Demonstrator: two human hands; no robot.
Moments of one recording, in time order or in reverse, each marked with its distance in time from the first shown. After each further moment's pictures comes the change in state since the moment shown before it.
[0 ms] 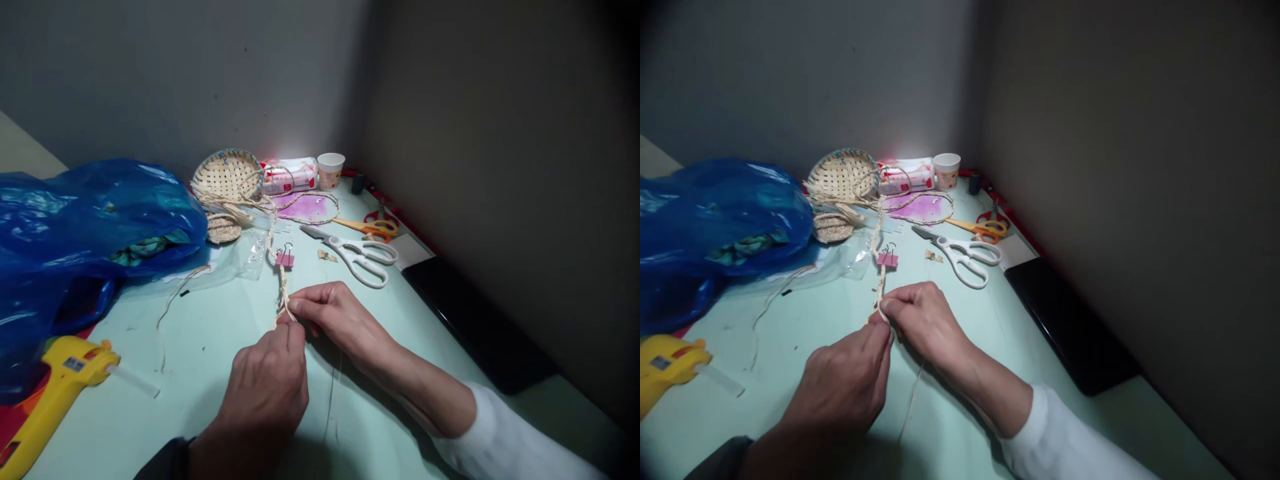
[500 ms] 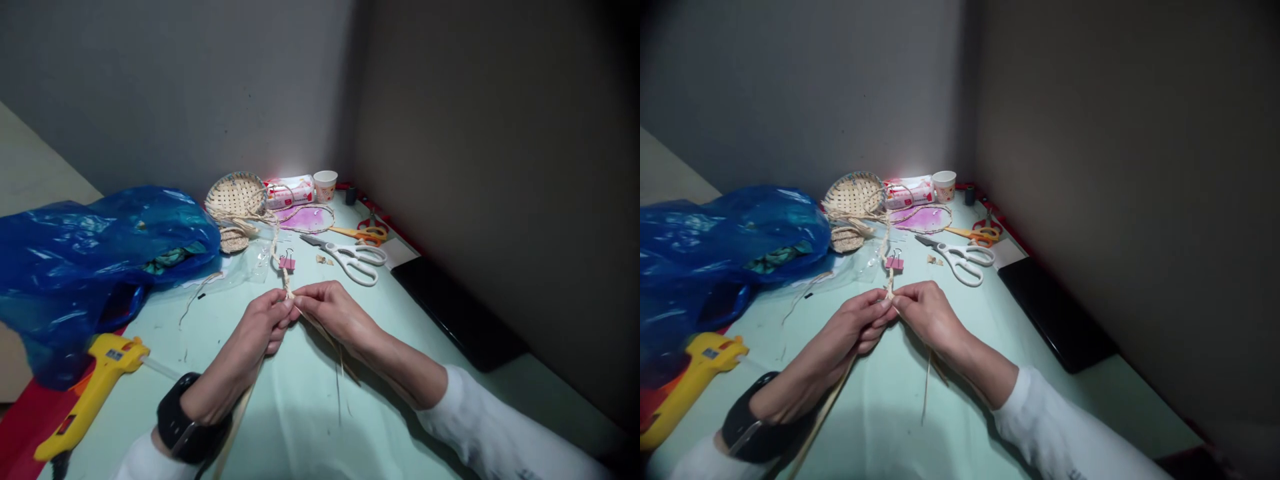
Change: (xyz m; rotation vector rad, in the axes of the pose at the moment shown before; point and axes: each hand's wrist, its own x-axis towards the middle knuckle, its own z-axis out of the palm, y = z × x) left_hand 0.036 -0.033 -0.010 -1.627 -0.369 -0.654; right_hand 0.002 0.012 -0.001 -0.181 0.008 -0.206
